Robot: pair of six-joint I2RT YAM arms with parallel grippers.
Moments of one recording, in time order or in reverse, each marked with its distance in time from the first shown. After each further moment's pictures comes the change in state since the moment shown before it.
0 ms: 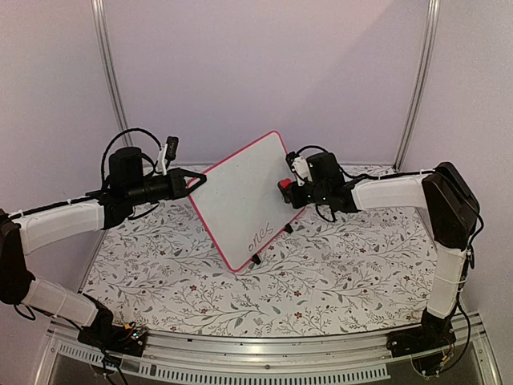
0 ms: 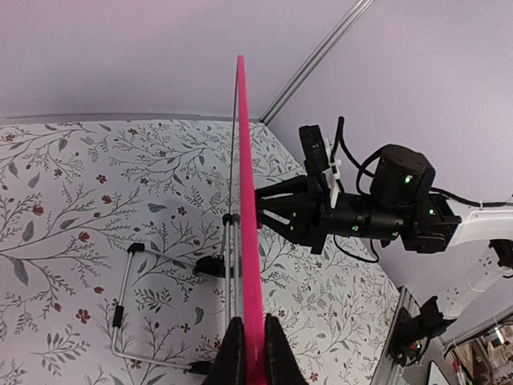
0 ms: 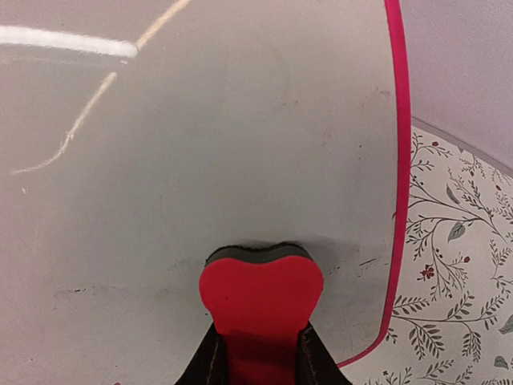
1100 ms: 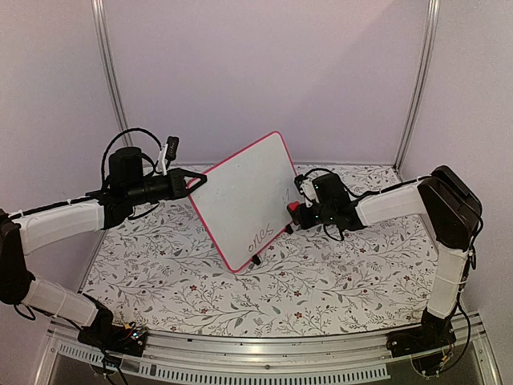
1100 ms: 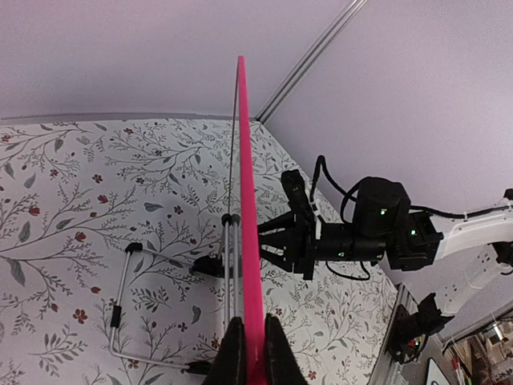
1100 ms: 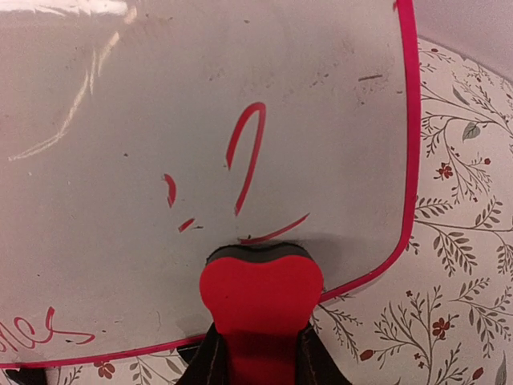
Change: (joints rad) left arm 0.000 0.000 0.000 0.002 0.013 0.000; right arm -0.002 -0.016 -0.198 0.065 -0.004 0.059
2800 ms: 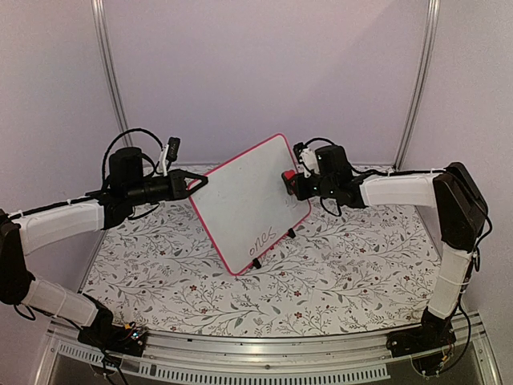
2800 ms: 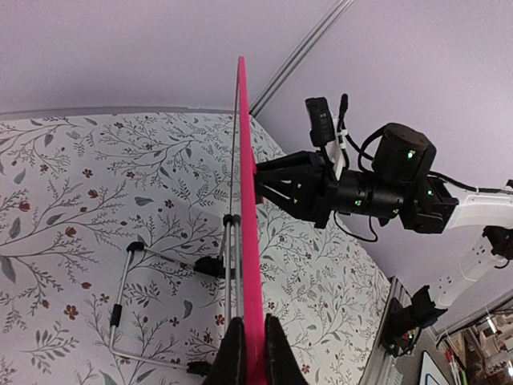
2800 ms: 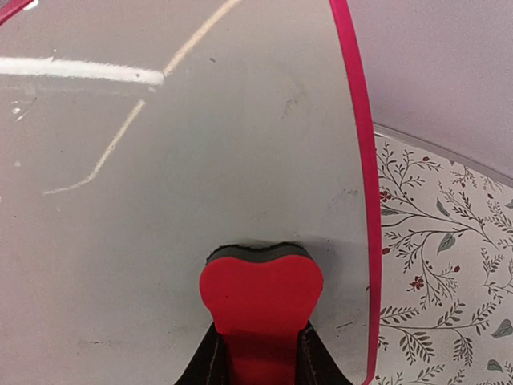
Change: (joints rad) left arm -0.001 -0.002 0.000 -0.007 0.032 0.000; right arm -0.028 -0.042 0.185 -0.050 -0.035 -0.010
